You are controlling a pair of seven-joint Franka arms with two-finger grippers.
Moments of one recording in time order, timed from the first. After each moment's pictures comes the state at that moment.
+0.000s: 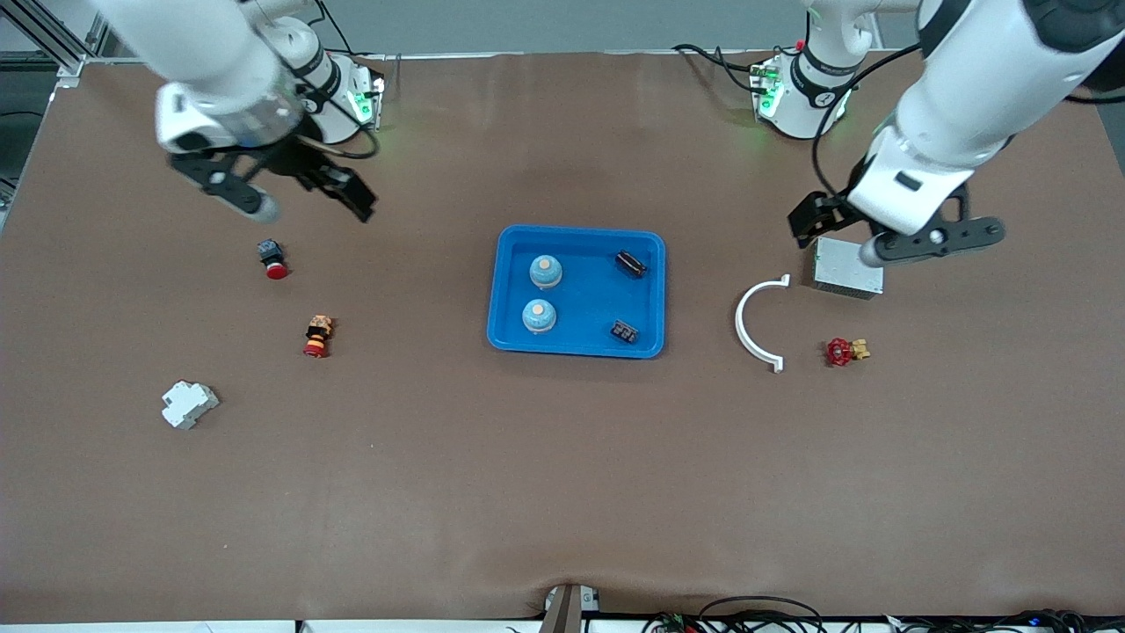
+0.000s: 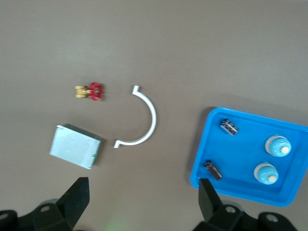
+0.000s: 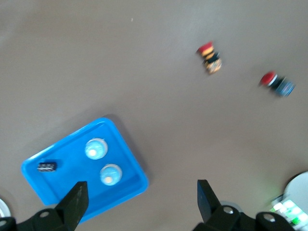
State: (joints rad) left arm 0.00 0.09 -0.39 -1.58 0.01 1.63 -0.54; right arm 0.47 -0.04 0.04 -1.75 0.06 1.72 1.12
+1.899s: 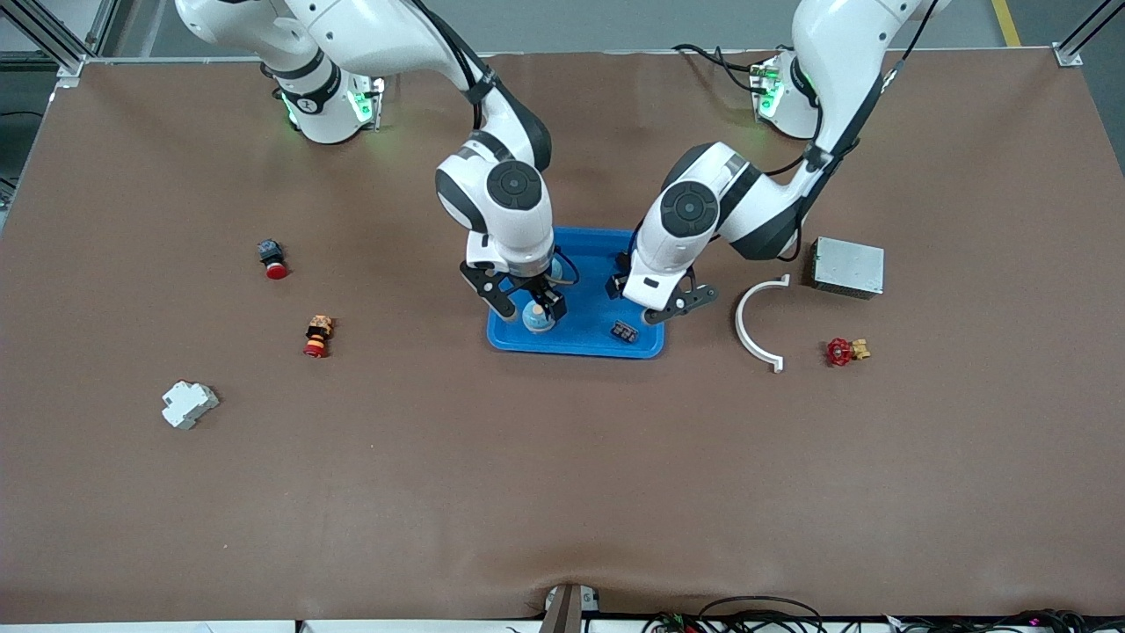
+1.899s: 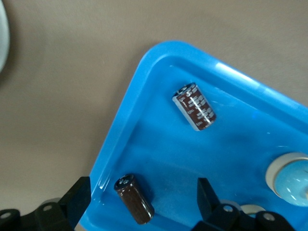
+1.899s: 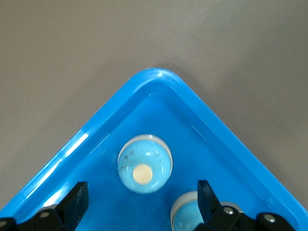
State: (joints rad) left arm -0.29 0.47 -0.41 -1.95 0.07 2.31 -1.11; right arm 0.76 0.58 0.01 -1.75 -0.07 2.37 1.66
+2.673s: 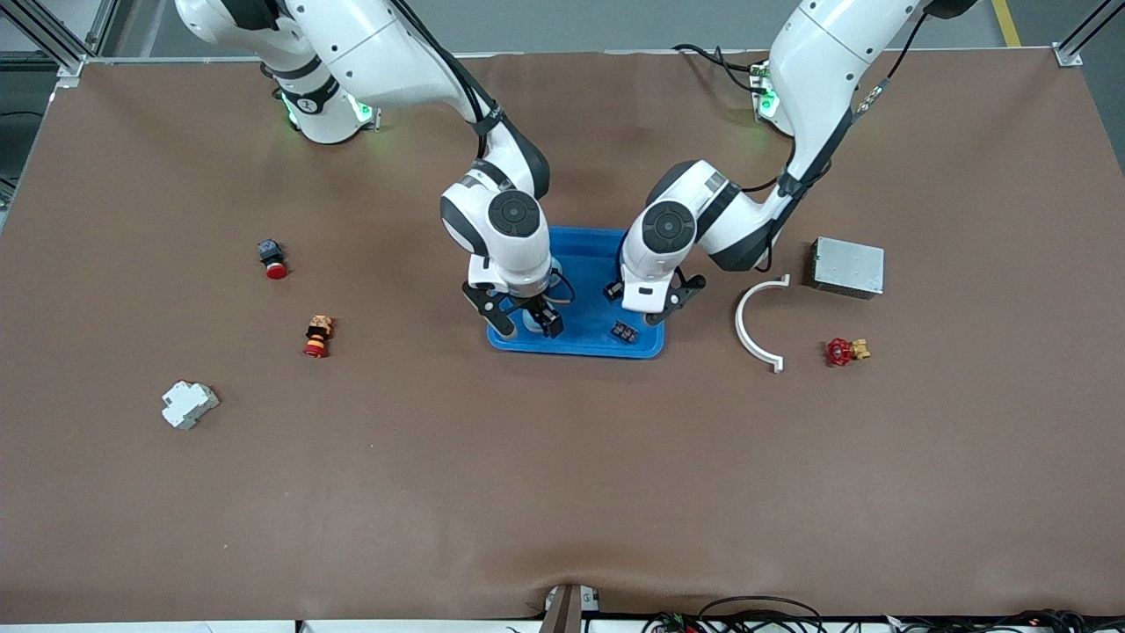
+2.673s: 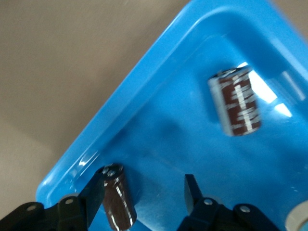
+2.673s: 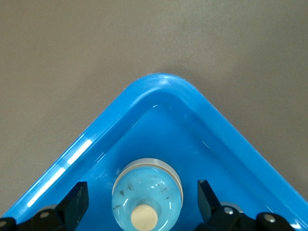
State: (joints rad) left arm -0.33 0.55 -0.41 -1.96 0.07 2.34 -1.44; right arm 0.76 0.67 -0.01 -1.73 -0.07 2.45 1.67
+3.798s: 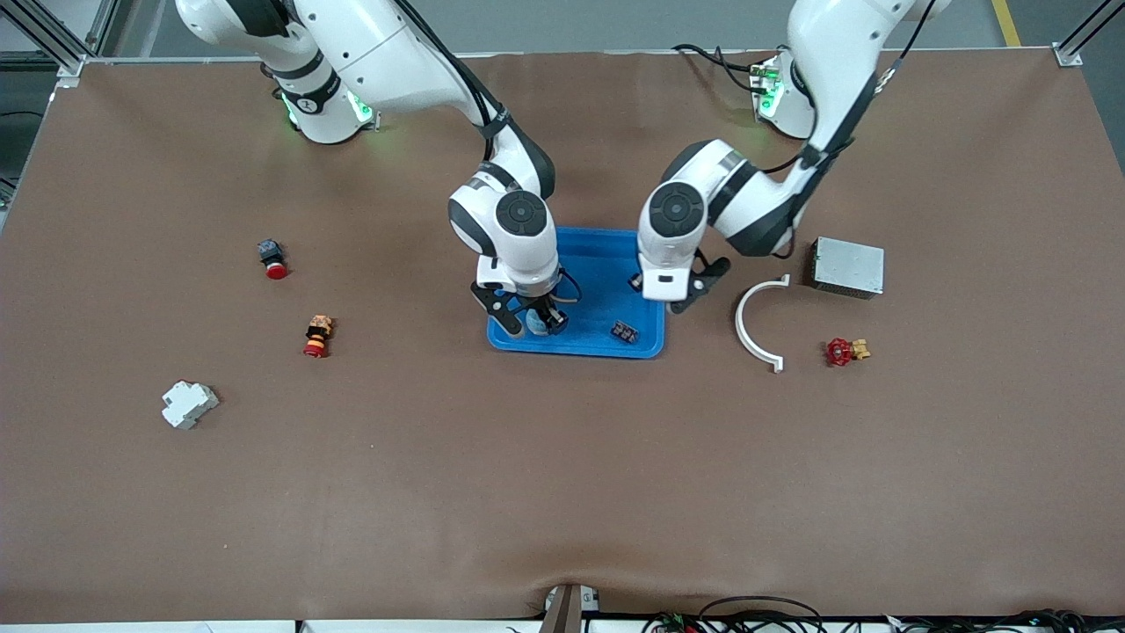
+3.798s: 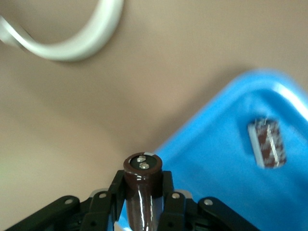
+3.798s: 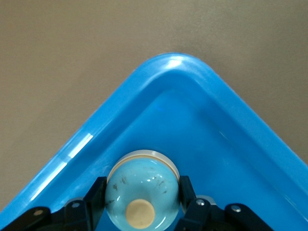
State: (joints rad) left arm -0.26 0.38 -0.40 -1.95 0.14 2.08 -1.41; right arm 0.78 0.69 0.00 -1.71 -0.07 2.47 1.68
